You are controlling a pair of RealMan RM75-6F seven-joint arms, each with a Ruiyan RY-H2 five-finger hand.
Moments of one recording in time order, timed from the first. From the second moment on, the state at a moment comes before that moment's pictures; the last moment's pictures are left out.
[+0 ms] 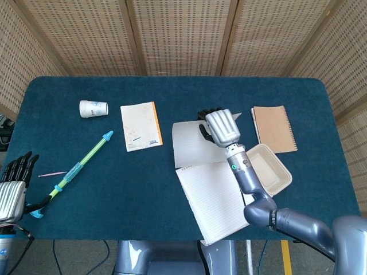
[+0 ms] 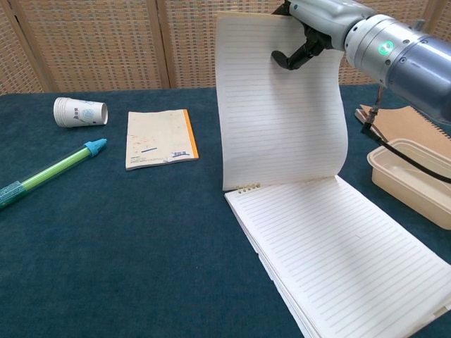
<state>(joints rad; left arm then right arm) -0.09 -1.14 -0.06 -1.77 1.45 1.50 0.17 0.87 -1.65 0.43 -1.28 -1.23 1.04 -0.26</state>
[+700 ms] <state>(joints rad) -0.10 -1.15 -0.07 -1.75 1.40 1.46 0.17 1.01 -1.74 0.43 -1.07 -1.17 0.93 -0.24</state>
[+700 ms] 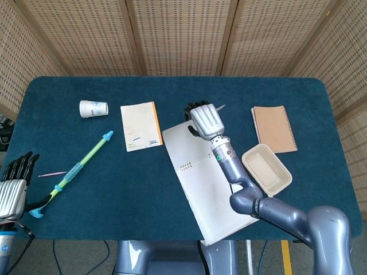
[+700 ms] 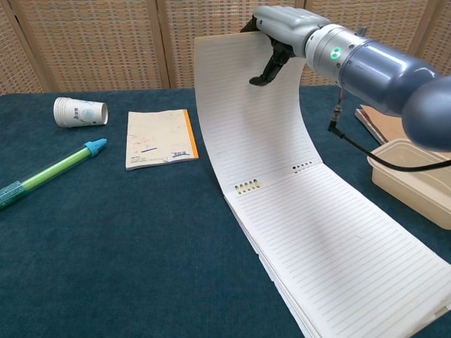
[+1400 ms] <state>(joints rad) -0.10 -1.13 -0.06 -1.76 1.43 1.47 0.13 0.92 -1.56 0.41 -1.37 -1.05 1.00 -0.37</state>
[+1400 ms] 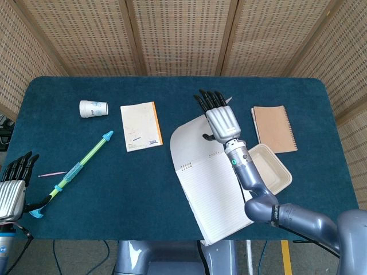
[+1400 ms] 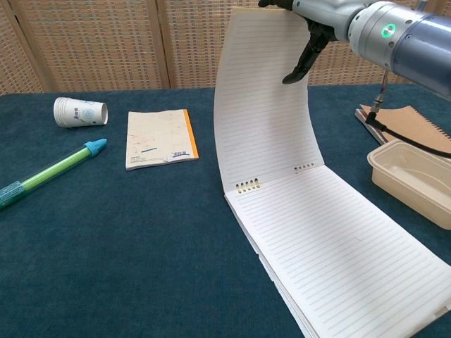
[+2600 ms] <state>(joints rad) -0.08 -1.14 -0.05 -1.76 1.46 1.50 0.16 0.58 -1.33 0.12 -1.68 -1.25 1.39 -0.29</state>
